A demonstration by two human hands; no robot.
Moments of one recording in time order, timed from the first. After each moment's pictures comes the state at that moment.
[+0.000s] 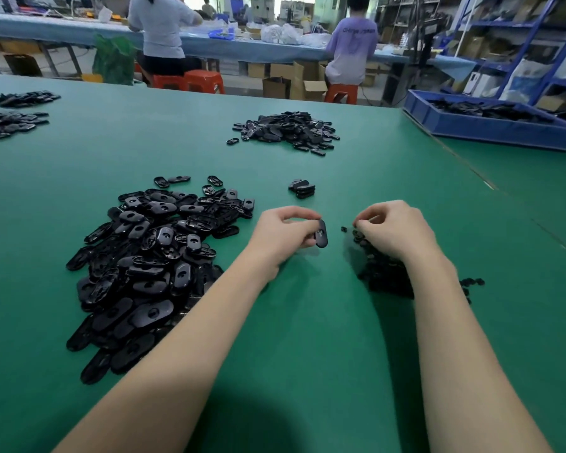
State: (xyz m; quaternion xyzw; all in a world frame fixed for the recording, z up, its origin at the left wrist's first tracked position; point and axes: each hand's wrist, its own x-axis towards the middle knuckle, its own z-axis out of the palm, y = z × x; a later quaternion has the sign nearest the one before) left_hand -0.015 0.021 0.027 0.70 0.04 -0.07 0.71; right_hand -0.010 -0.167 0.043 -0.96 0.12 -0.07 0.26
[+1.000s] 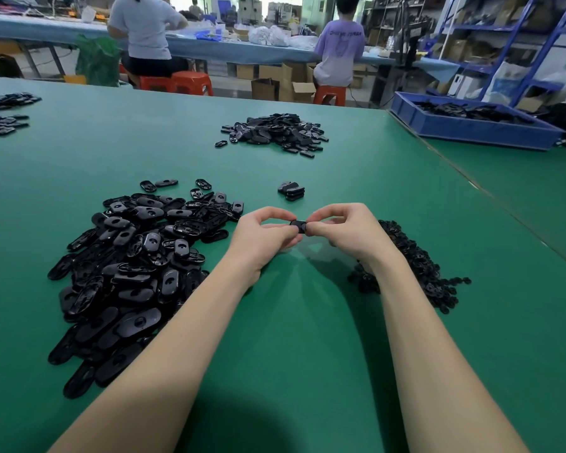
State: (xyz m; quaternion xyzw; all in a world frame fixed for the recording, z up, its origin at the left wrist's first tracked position) left_hand -0.006 0.032 0.015 0.64 0.05 -0.06 0.76; right_hand -0.010 -0.131 0.038 -0.87 0.04 -0.02 0.50
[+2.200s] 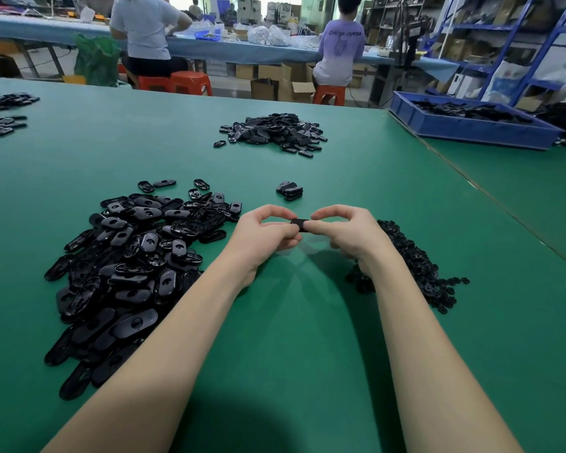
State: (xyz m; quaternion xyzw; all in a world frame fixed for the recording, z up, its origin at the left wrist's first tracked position) left_hand -0.008 0.034 0.020 0.65 0.02 -0.08 0.76; right_hand -0.016 -0.129 0.041 -0.82 0.12 0.00 0.55
